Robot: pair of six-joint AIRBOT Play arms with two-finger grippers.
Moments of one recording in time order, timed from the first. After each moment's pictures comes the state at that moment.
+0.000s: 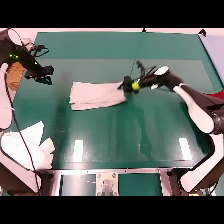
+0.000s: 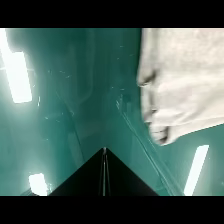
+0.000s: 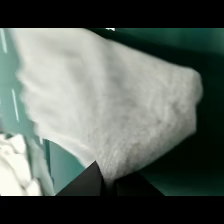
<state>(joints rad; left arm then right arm) 0.10 -1.88 2.02 1.33 -1.71 -1.49 0.13 -1.83 1.52 -0.51 1.09 1.30</state>
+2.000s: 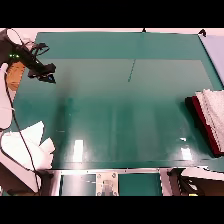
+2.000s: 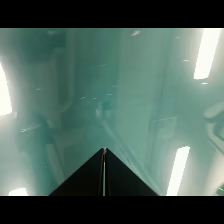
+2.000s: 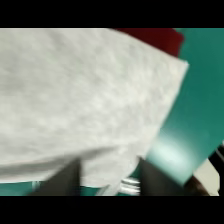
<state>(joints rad) 0.10 -1.88 2.02 1.21 -1.69 -1.49 -0.91 -1.42 1.39 -1.79 1.64 1.78</state>
